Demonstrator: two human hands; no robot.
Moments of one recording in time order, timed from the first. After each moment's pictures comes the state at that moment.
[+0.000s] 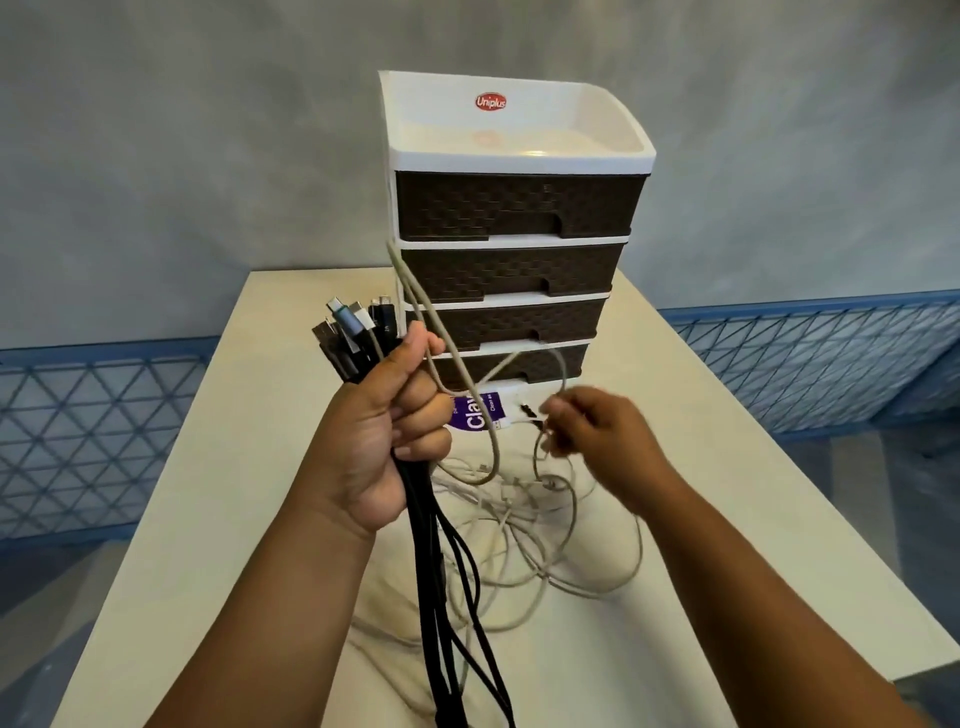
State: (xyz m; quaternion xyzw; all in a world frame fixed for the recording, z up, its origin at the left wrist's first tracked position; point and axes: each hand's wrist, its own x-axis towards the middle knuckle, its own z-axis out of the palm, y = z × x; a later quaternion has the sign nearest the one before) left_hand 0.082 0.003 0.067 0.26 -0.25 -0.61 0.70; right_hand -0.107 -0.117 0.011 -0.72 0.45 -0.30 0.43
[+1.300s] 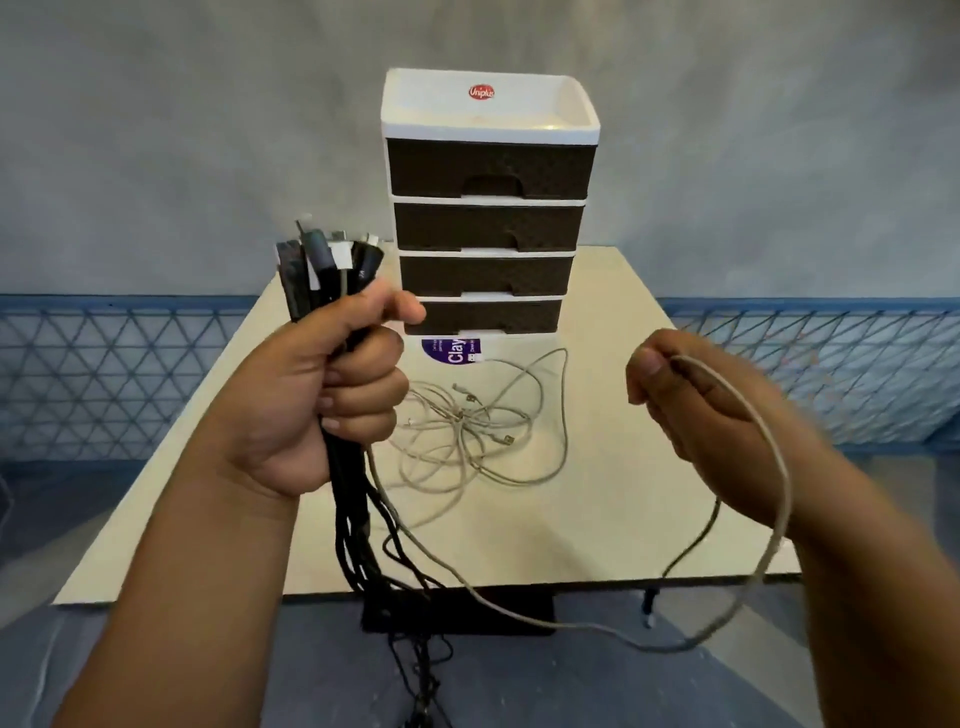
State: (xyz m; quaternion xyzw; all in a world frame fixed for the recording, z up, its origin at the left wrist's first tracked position) left_hand -0.027 0.129 0.114 0.32 -0.37 -0.59 0.64; right_hand -0.285 0.000 0.106 -0.87 0.31 -0.27 0.28
